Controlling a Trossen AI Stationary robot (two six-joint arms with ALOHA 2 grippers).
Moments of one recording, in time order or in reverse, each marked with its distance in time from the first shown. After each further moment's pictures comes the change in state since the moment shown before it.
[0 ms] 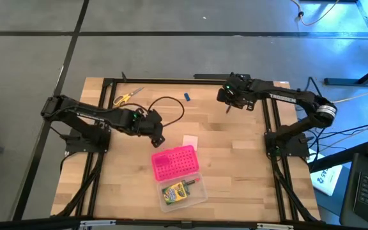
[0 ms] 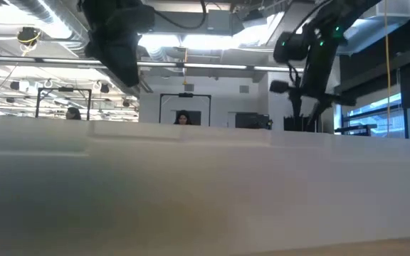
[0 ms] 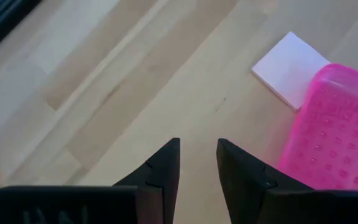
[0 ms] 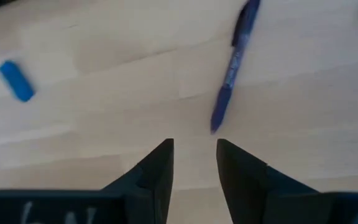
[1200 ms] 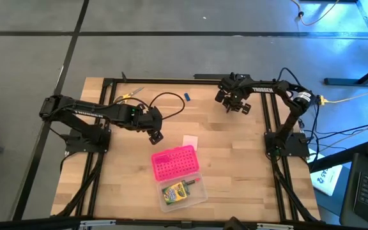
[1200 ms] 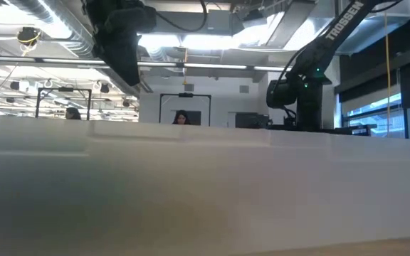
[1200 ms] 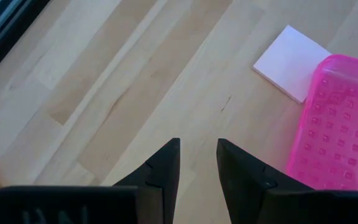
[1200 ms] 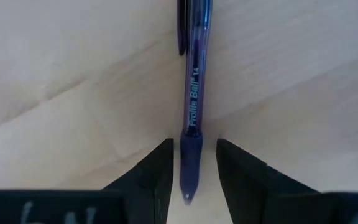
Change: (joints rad) left arm 0.067 -0.025 0.000 0.006 0.063 0.155; right arm -0.127 0.312 0.000 0.086 -0.095 0.100
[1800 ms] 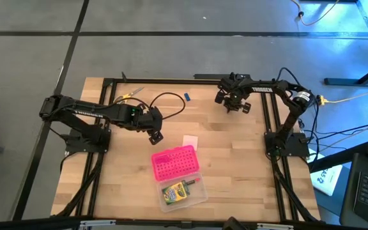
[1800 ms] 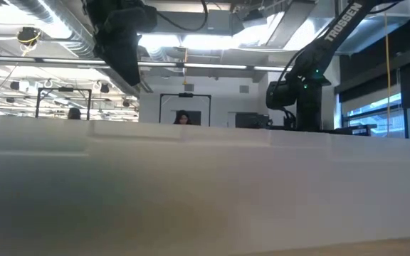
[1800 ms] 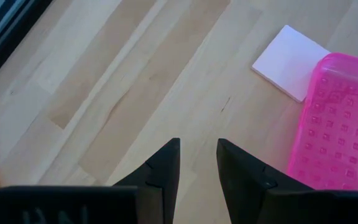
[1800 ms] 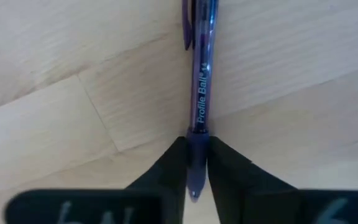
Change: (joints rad) left arm 0.000 0.000 0.000 0.006 0.000 0.022; right arm 0.000 0.026 0.002 0.007 -0.011 -0.084
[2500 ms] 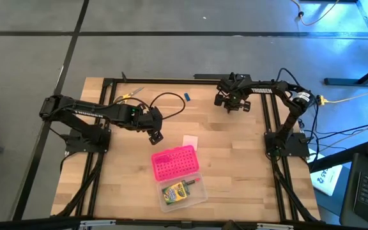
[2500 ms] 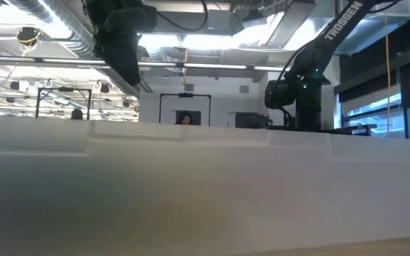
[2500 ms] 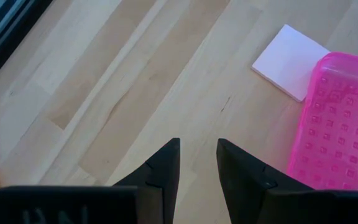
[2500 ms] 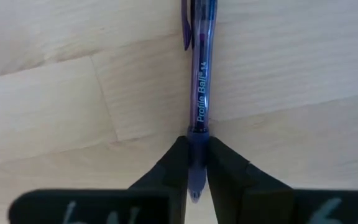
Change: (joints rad) left arm 0.000 0.000 0.000 0.000 0.000 0.003; right arm 0.028 -0.014 -0.002 0.000 0.036 -0.136
